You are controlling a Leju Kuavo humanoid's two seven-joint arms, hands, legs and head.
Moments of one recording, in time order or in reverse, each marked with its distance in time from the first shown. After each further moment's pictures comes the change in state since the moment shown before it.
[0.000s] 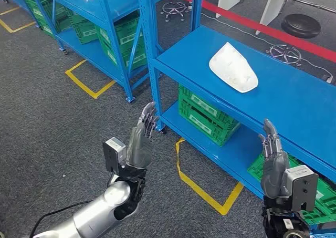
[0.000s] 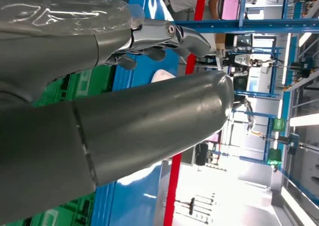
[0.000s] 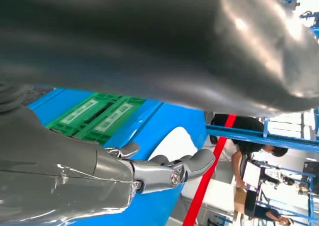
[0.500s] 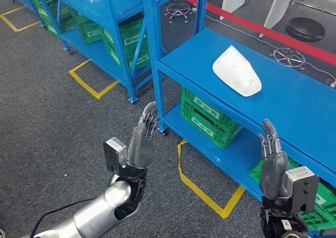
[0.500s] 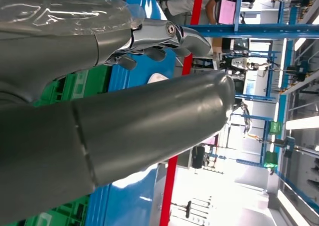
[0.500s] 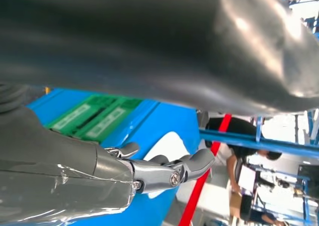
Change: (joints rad) left arm 0.000 -0.001 0.000 -0.006 0.000 -0.002 -0.002; right arm 0.005 0.000 0.000 -0.005 0.001 -0.003 -0.003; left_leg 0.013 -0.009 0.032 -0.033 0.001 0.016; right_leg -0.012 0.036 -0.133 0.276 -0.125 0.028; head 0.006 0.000
